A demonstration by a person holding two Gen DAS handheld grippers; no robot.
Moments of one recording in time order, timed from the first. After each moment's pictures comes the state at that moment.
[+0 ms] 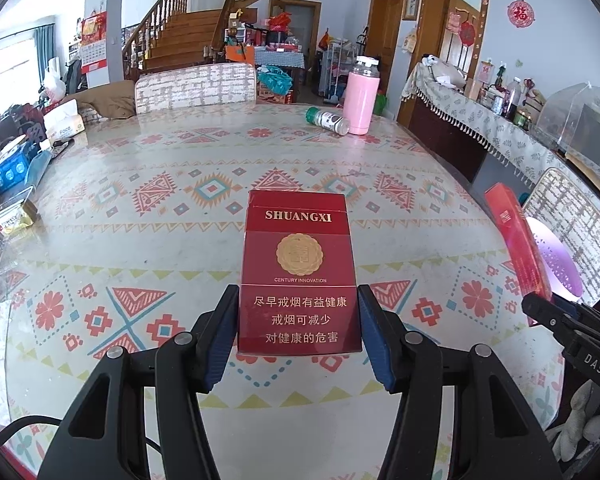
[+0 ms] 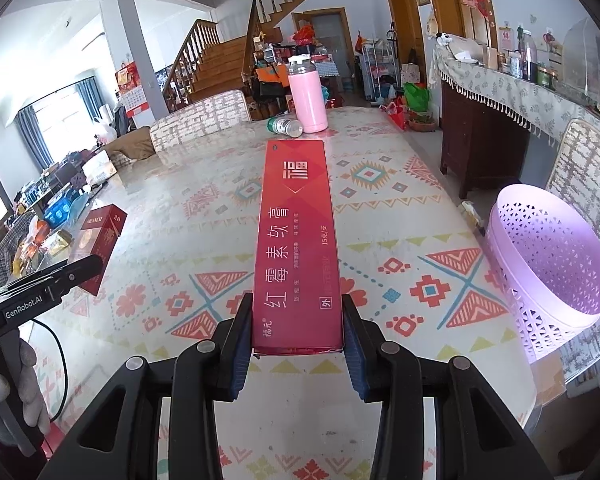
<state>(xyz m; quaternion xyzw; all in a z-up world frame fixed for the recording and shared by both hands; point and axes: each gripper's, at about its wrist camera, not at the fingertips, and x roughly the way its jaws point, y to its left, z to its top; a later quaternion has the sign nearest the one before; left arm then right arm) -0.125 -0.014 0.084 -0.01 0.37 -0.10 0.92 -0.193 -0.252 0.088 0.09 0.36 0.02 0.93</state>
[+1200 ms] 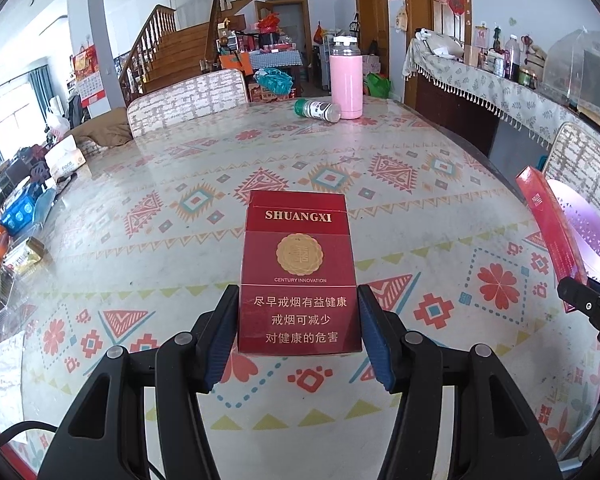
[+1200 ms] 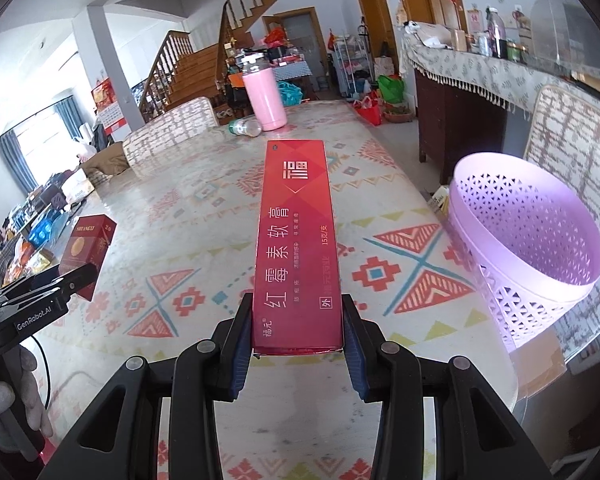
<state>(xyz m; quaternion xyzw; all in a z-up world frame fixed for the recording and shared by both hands) -0.112 -0.070 0.066 0.08 0.36 -0.08 0.93 -0.201 -0.299 0.063 0.12 0.36 -0.02 0.92</state>
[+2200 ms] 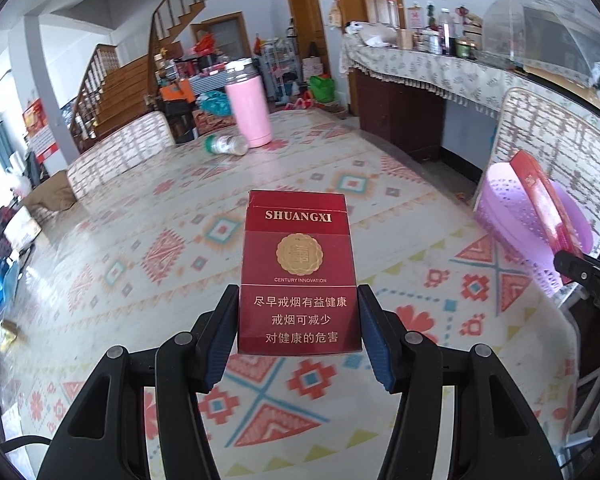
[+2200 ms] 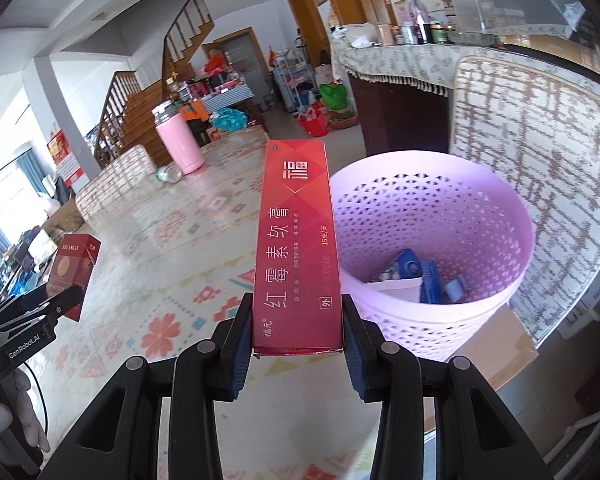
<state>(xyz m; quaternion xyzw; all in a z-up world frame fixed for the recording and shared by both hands) -0.100 -0.187 0.081 0.15 0.34 -0.17 0.91 -0.229 -0.409 0.070 0.19 0.33 -0.11 0.92</state>
